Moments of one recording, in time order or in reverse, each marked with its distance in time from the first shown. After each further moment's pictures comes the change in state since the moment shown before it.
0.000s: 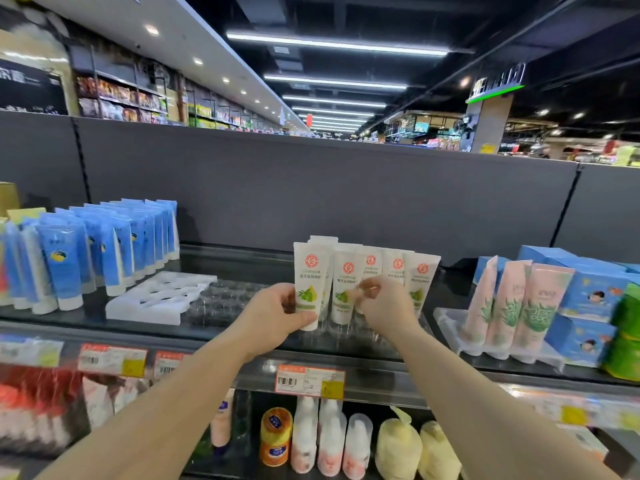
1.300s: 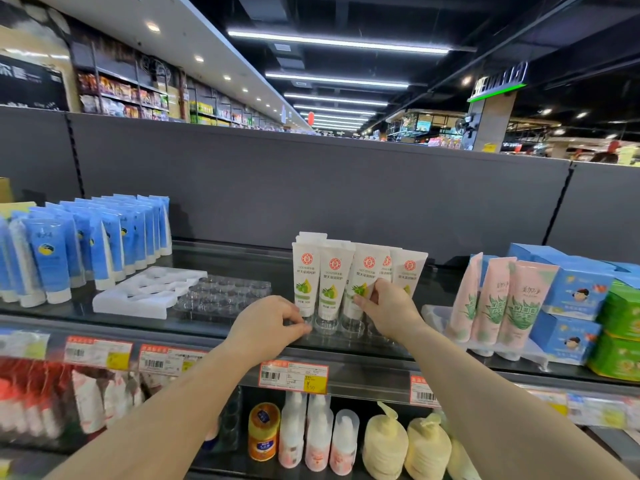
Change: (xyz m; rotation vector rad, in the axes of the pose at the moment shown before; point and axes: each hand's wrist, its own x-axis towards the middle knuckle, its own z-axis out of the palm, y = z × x) left_hand 0.008 -0.016 0.025 0.600 0.049 0.139; right_hand 0.018 0.035 -0.020 -0.216 -0.143 -0.035
